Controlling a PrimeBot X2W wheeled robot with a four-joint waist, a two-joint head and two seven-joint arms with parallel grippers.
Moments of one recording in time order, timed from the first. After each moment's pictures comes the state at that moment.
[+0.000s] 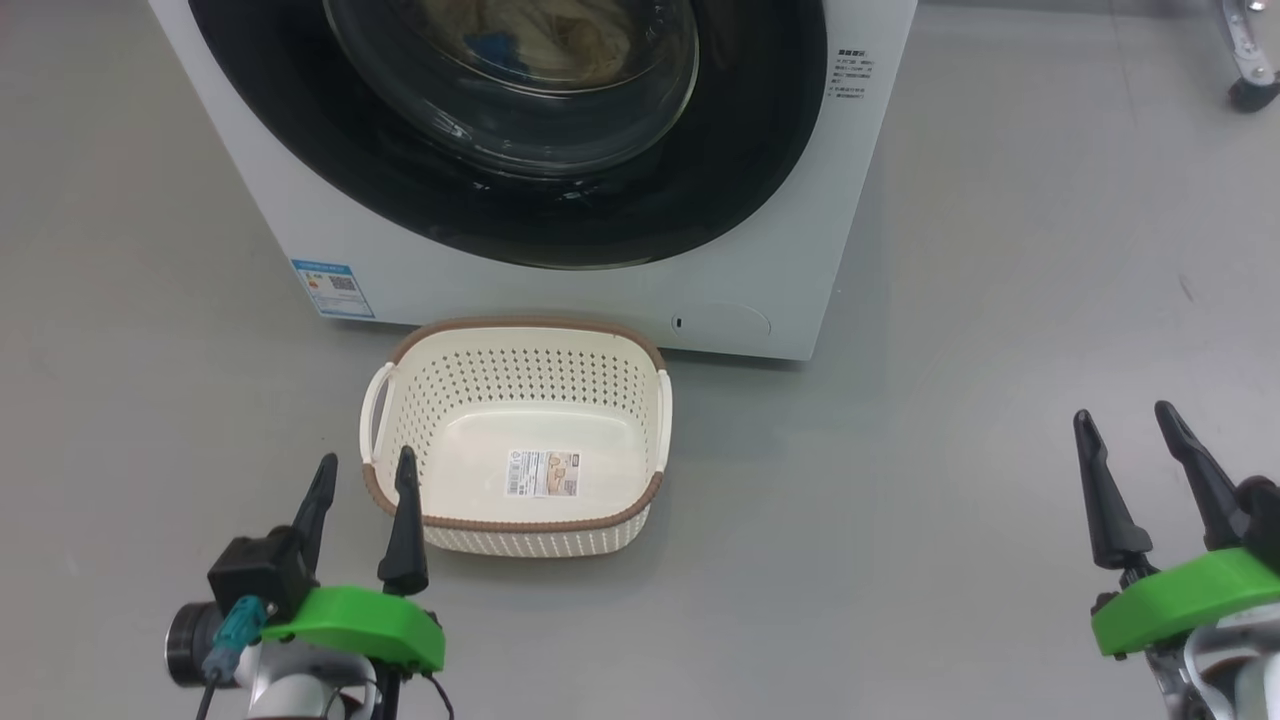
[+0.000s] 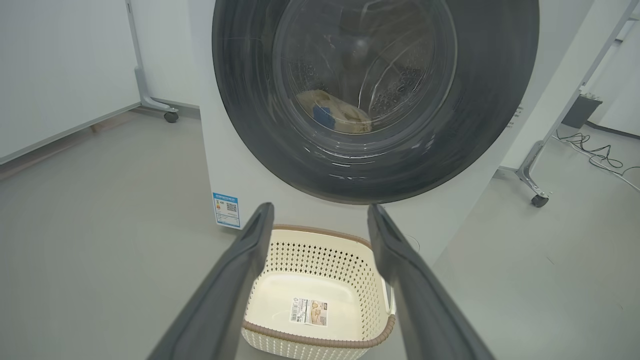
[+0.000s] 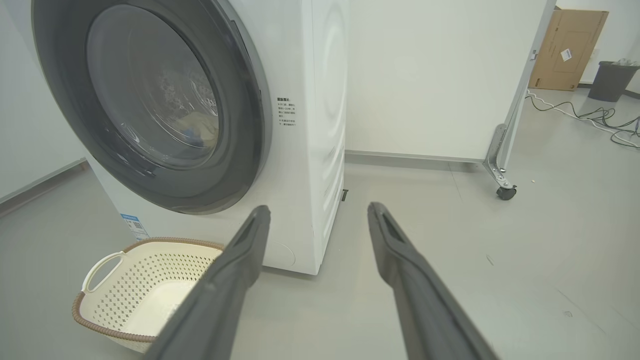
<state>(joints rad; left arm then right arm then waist) -0.20 0.12 -0.28 0.32 -0.37 0.07 -0.24 0.01 -0.05 -0.21 0.05 0.08 0.13 -0.11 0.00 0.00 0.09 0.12</state>
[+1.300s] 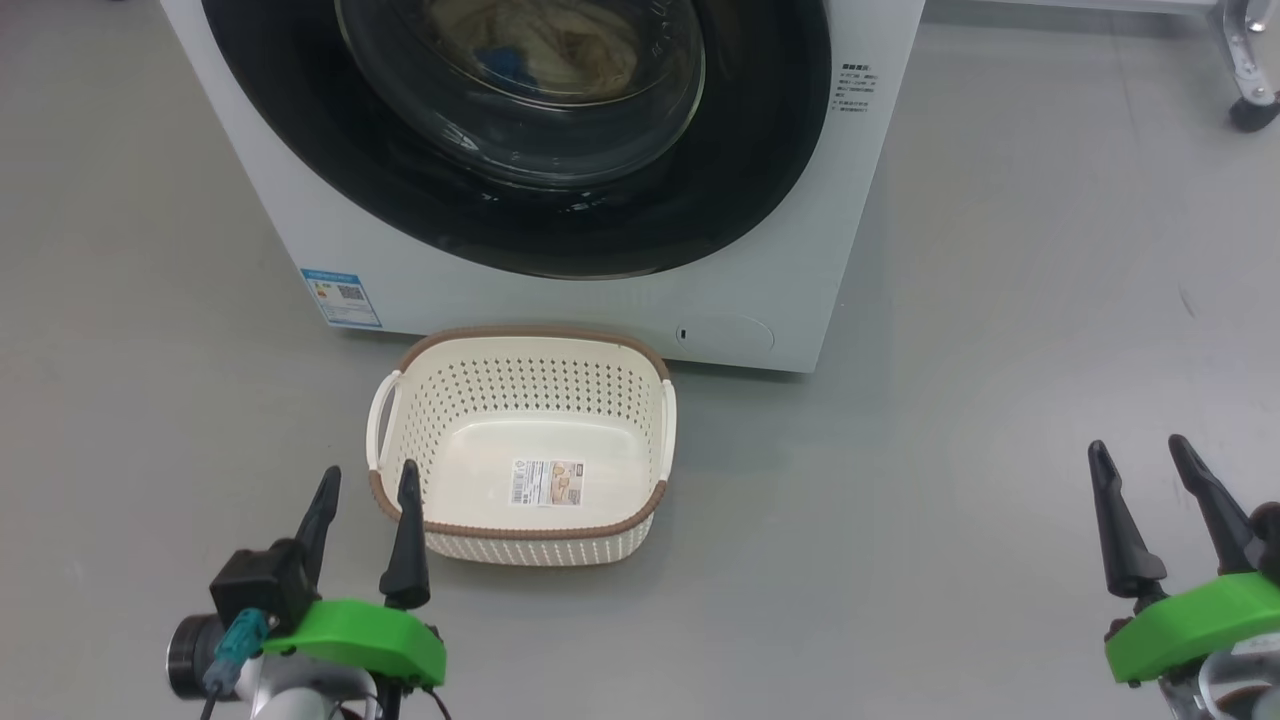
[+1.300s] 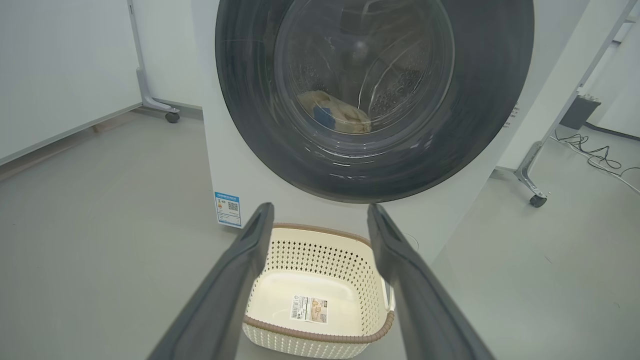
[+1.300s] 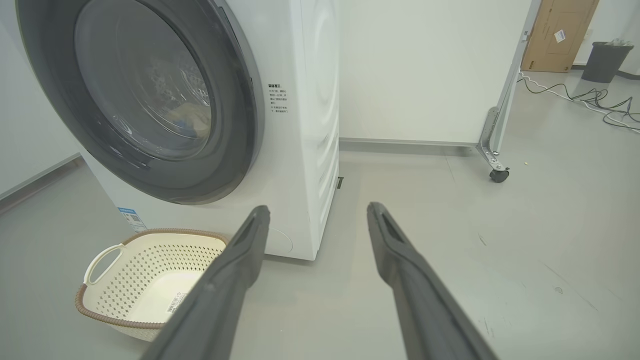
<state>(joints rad) -0.18 0.14 -0.30 0.29 -0.39 0.09 -0.24 0.07 -0.04 -0.24 0.00 0.11 0.13 -0.05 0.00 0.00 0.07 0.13</state>
